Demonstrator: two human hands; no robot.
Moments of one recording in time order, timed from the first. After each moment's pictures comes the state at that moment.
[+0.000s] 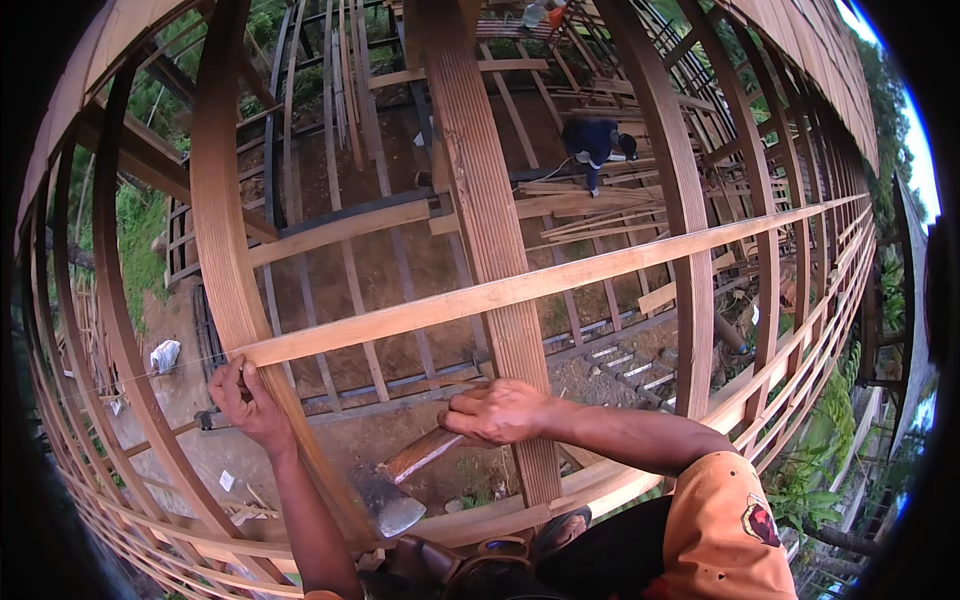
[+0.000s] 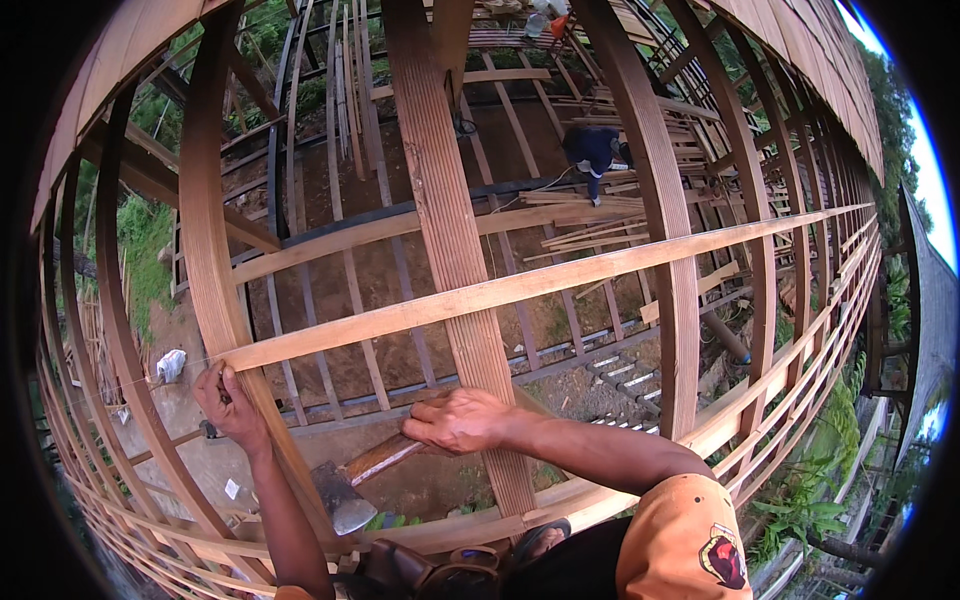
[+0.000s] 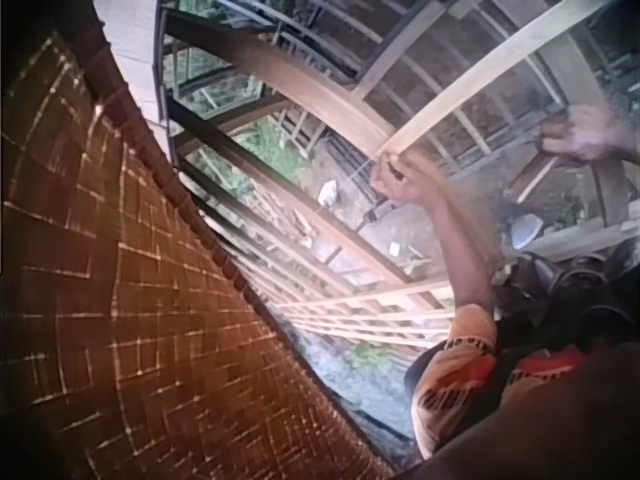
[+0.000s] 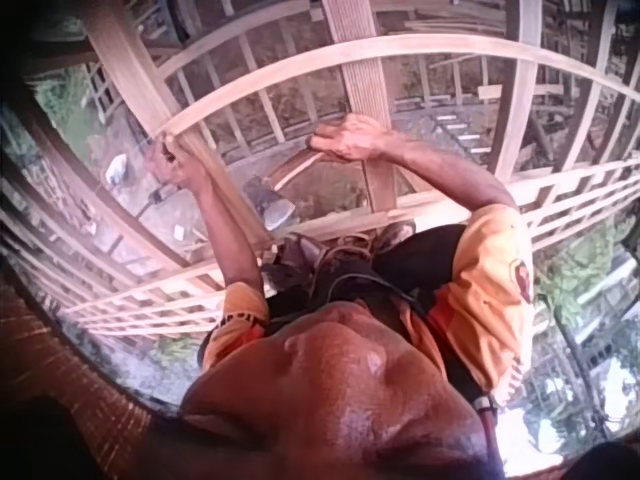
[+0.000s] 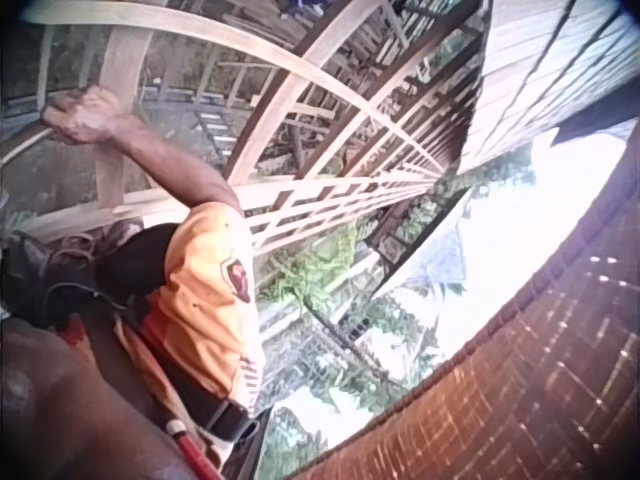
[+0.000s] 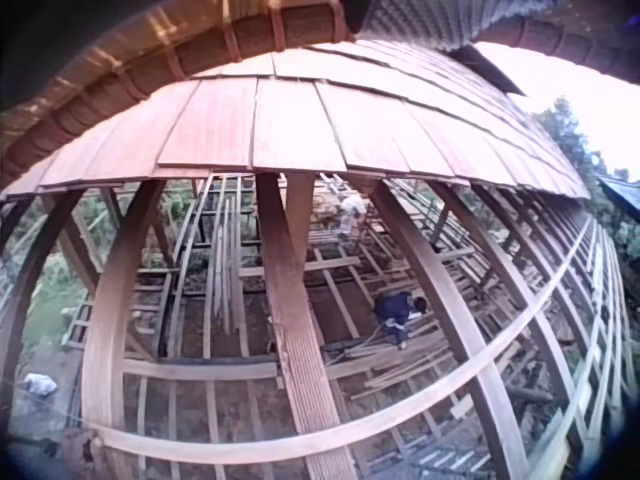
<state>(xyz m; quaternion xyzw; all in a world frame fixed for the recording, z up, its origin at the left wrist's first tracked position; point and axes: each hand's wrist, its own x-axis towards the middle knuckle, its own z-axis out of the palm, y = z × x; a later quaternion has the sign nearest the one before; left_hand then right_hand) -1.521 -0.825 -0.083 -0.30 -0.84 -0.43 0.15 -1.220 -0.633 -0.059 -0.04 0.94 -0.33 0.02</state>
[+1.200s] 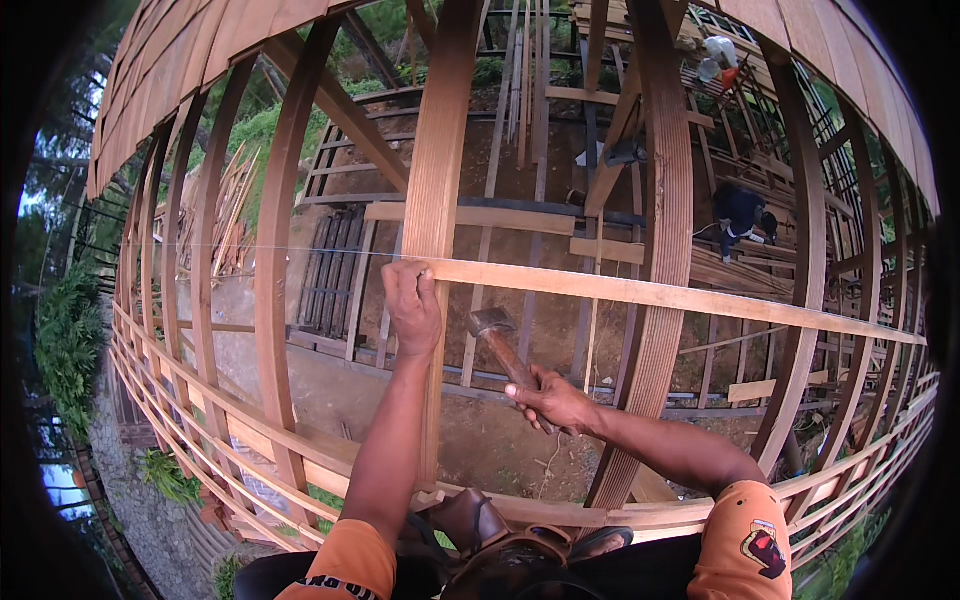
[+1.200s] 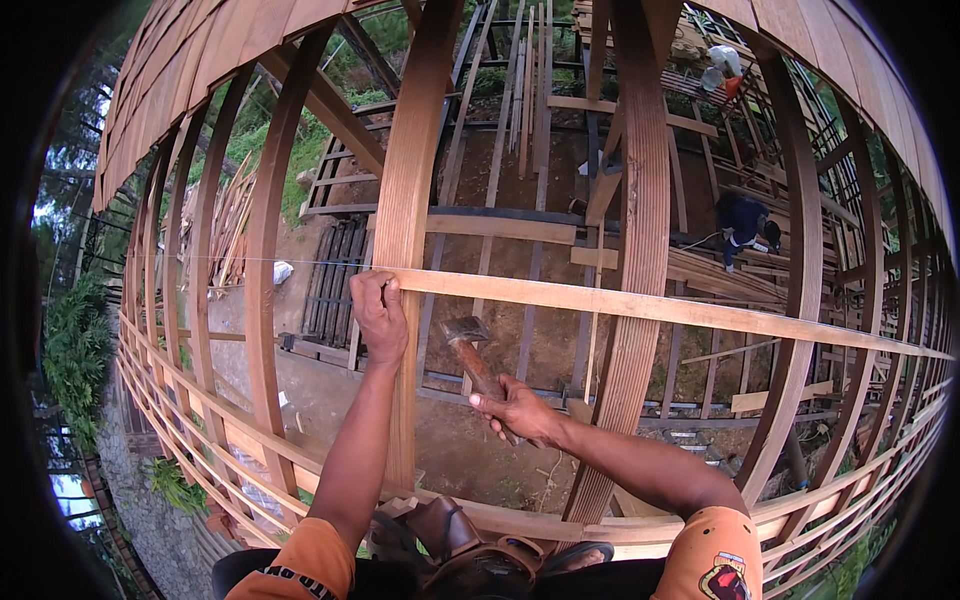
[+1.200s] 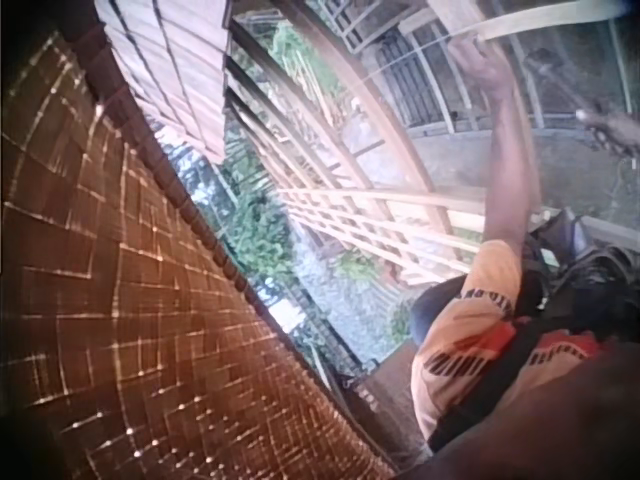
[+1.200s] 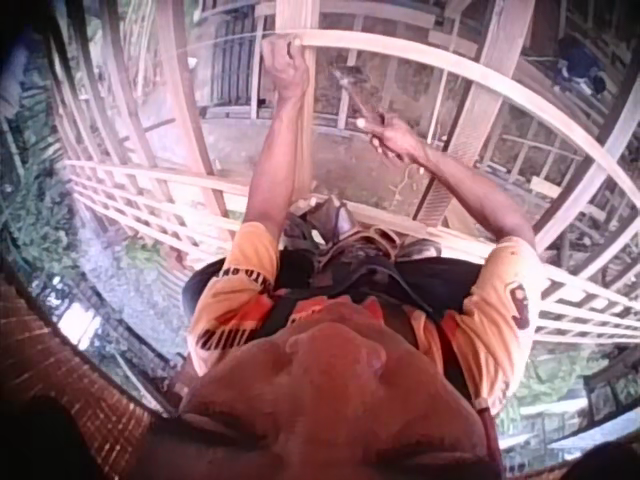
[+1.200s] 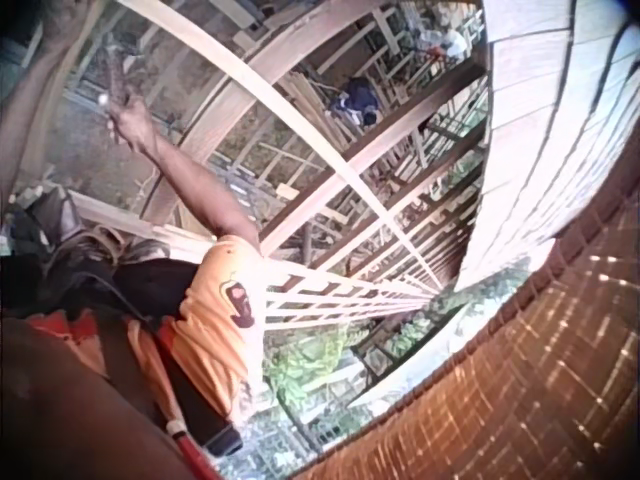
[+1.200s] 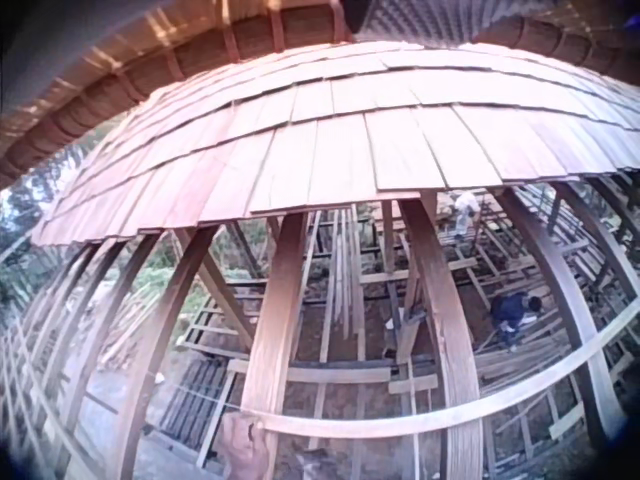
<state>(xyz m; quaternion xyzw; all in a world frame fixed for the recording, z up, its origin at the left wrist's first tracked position) -1.525 -0.813 -0.075 -0.36 -0.80 -0.45 0.16 -1.290 -0.709 -0.091 0.26 0.51 -0.79 0.22</state>
